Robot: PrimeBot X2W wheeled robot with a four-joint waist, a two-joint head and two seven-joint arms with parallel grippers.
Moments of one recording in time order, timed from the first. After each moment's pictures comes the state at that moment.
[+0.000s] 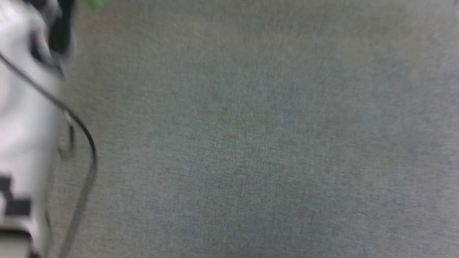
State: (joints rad) left arm -0.96 0.25 -0.09 0.39 -0.47 0.01 0.03; right arm -0.97 -0.20 -0.03 0.21 0.47 0.13 0.54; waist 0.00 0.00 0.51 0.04
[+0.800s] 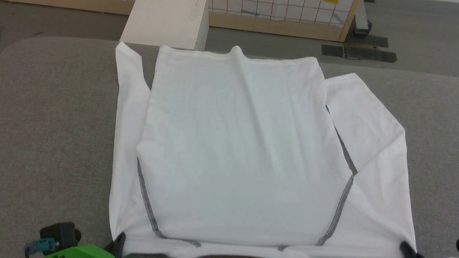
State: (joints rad) left arm 0.10 0.14 -0.08 0.14 -0.65 0.10 0.20; right arm 0.14 -0.06 -0.25 -0.12 0.38 0.14 0.59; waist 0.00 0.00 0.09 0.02
